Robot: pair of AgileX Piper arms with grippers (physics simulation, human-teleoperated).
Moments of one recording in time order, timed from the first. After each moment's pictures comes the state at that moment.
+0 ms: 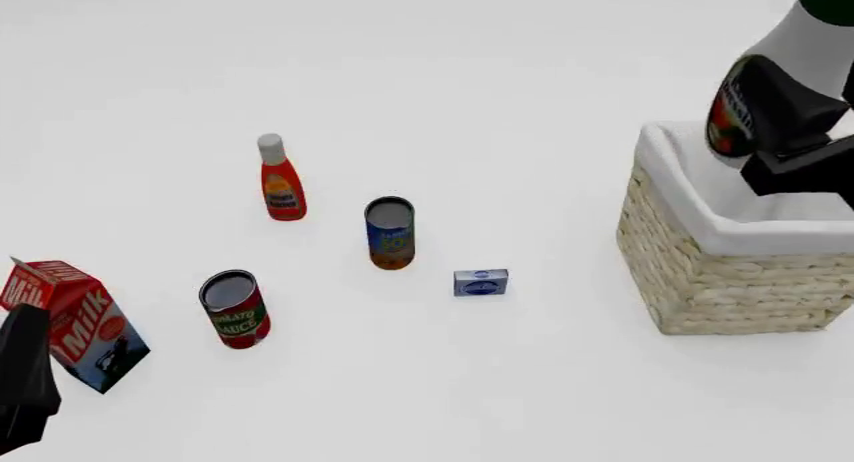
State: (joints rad) left arm 0.11 0.00 0.00 -0.18 -0.34; right arm 0.20 0.74 -0.67 -0.21 -0.16
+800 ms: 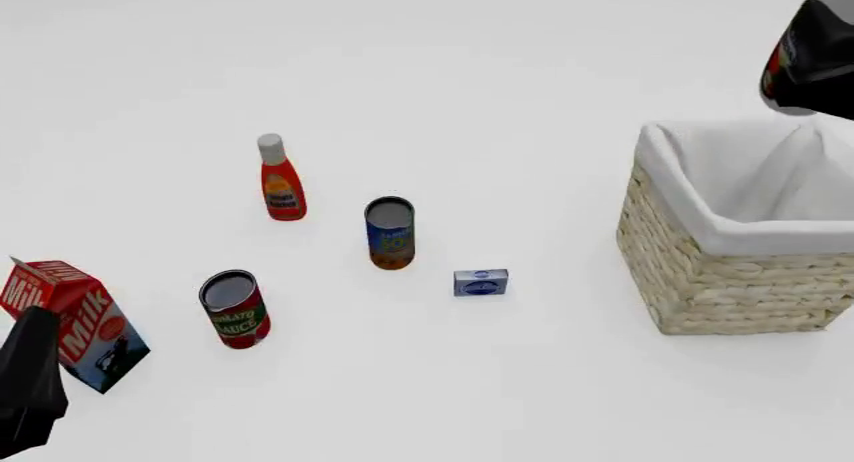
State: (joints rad) left arm 0.08 0.00 0.00 -0.16 -0.33; right arm -0.05 0.99 -0.80 -0.35 -0.10
